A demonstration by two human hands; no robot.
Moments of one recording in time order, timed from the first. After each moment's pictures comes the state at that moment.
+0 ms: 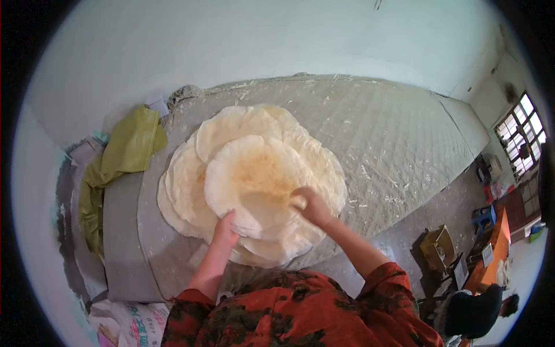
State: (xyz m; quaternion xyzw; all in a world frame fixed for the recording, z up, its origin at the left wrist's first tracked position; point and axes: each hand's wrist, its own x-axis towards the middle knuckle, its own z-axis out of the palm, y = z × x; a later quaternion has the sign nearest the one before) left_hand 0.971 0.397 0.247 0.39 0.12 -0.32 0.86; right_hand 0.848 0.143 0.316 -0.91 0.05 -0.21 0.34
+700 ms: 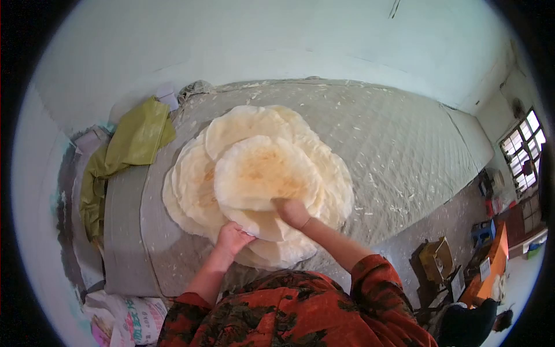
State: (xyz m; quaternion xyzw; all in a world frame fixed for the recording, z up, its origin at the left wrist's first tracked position) left_hand 0.961 0.418 0.269 0.19 0.11 -0.49 0.84; right_hand 0.902 0.191 0.297 -0.98 -0.05 -0.10 0.18
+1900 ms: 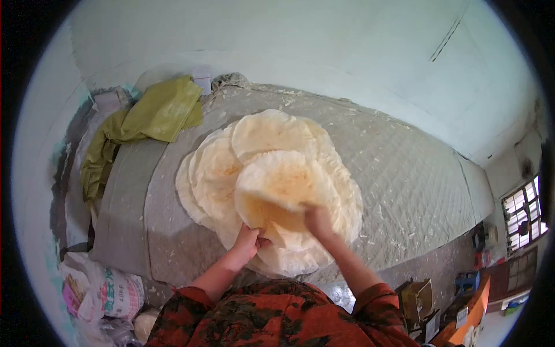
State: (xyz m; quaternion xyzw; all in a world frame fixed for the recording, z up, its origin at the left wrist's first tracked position) left_hand 0.942 0.395 0.270 0.39 0.11 -0.36 0.84; right_hand 0.907 0.180 0.333 -0.97 0.03 -0.11 0.22
